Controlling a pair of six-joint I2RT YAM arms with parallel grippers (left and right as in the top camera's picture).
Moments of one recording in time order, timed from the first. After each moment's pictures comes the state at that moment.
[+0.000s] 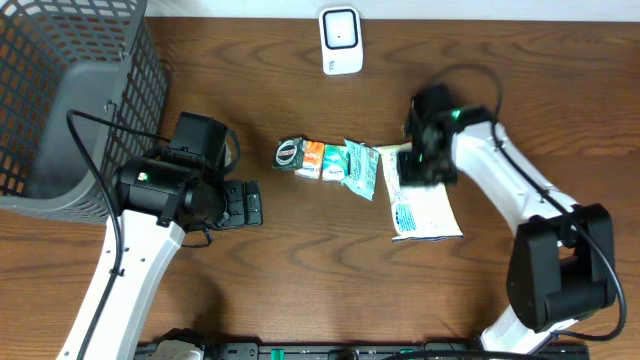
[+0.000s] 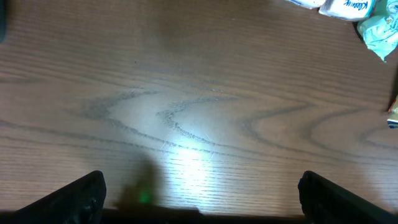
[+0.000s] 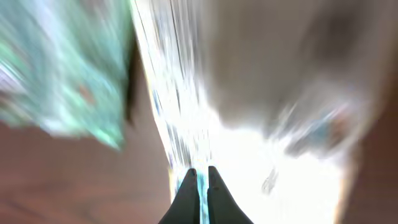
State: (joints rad) left arm -0.25 1.27 1.25 -1.34 0.05 -0.36; right arm 0.27 1.83 1.34 -0.97 -0.13 0.23
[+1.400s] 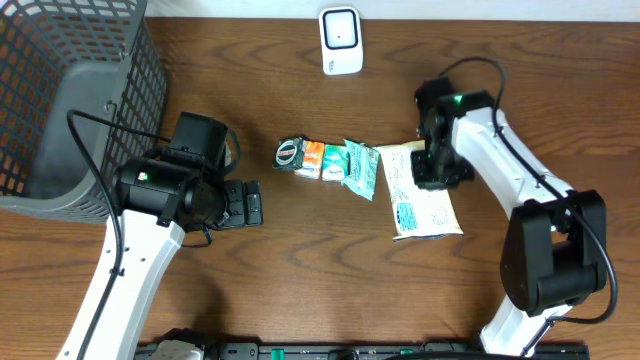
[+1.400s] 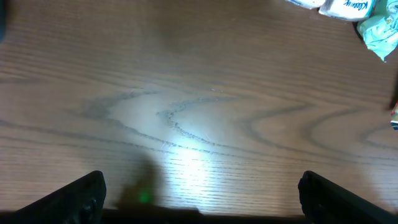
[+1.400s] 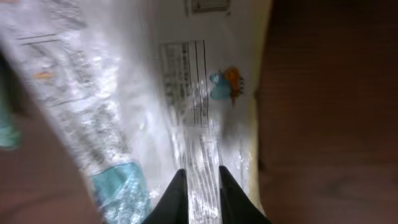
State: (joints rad) left arm -0.25 1.27 1.25 -1.34 0.05 -0.36; right arm 0.25 1.90 1.39 -1.15 0.06 0.23
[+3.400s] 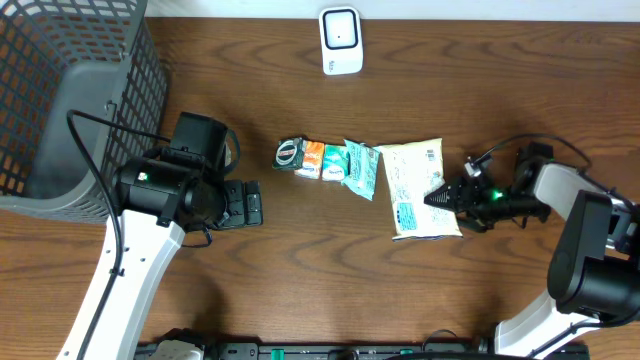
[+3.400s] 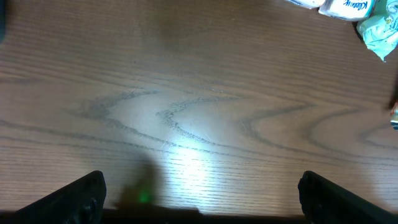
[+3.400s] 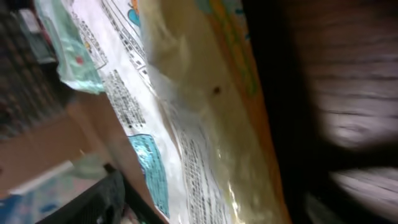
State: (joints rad) left arm -0.25 1.27 1.25 -1.34 0.05 -0.36; right arm -0.25 1.87 0.93 -0.77 -0.84 -0.03
